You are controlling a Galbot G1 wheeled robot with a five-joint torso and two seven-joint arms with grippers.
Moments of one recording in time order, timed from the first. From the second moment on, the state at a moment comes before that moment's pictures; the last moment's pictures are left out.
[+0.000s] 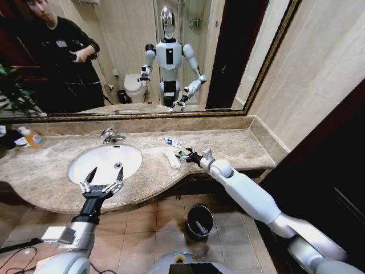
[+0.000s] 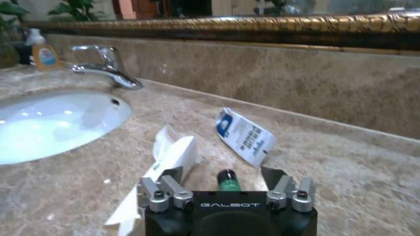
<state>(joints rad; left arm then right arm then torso) 1.84 -1.36 -0.82 -2.47 -0.37 0.04 0.05 -0.54 1.03 -0.18 1.52 0.66 -0.37 -0.13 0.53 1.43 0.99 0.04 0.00</state>
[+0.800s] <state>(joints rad) 1.84 -1.36 -0.82 -2.47 -0.37 0.04 0.05 -0.55 1.03 -0.18 1.48 0.65 -0.38 -0.13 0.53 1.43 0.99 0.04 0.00</state>
